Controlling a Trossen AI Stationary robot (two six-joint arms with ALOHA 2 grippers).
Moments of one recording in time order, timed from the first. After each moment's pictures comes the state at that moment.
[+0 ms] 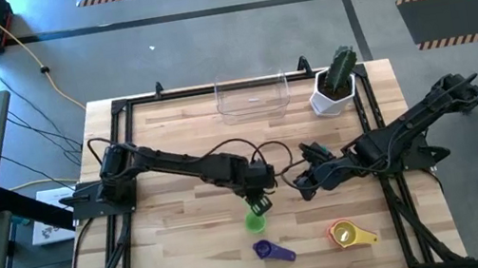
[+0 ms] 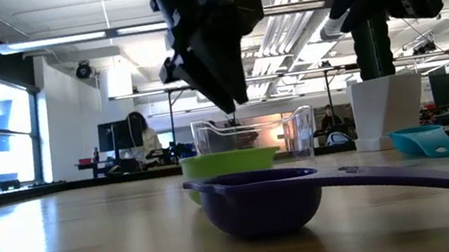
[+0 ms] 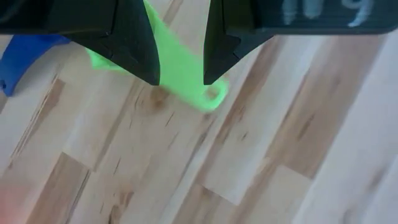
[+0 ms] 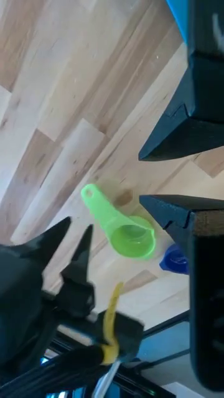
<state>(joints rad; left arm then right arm) -0.17 2.03 1.65 -0.84 -0.05 -0.64 0.41 1.25 0.88 -0.50 0.36 1.26</state>
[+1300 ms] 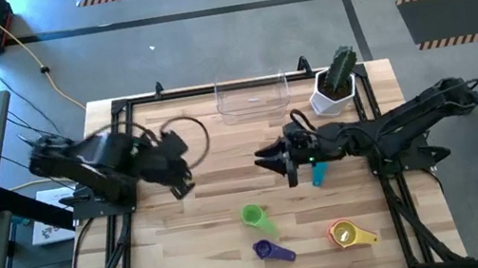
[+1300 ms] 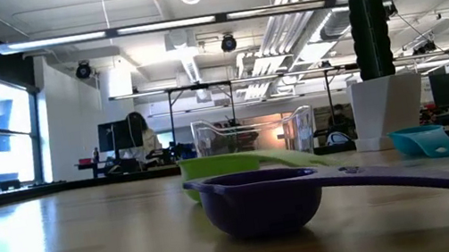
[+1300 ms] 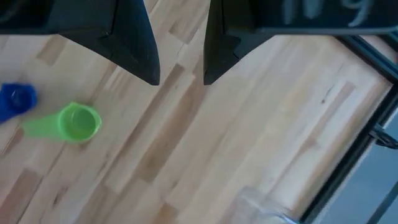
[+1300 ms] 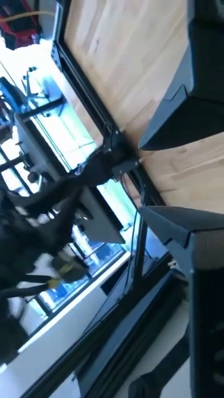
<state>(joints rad) -0.31 1.45 1.74 -1.57 -0.44 -0.82 0.22 1.30 0.89 0.34 0.26 0.59</state>
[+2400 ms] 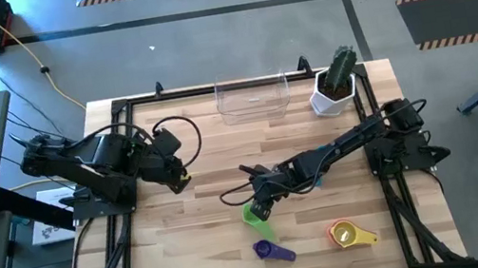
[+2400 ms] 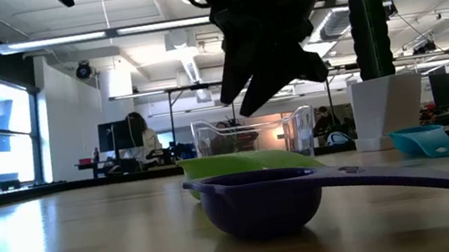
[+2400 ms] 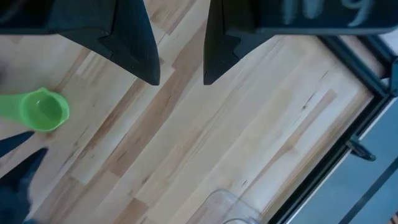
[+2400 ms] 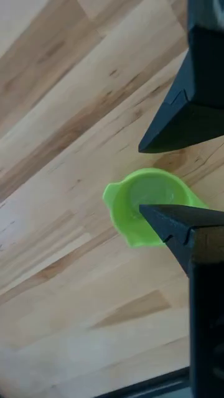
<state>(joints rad) -0.29 1.36 1.57 -1.52 -0.51 -0.87 0.25 1.84 1.26 -0.38 0.11 0.89</state>
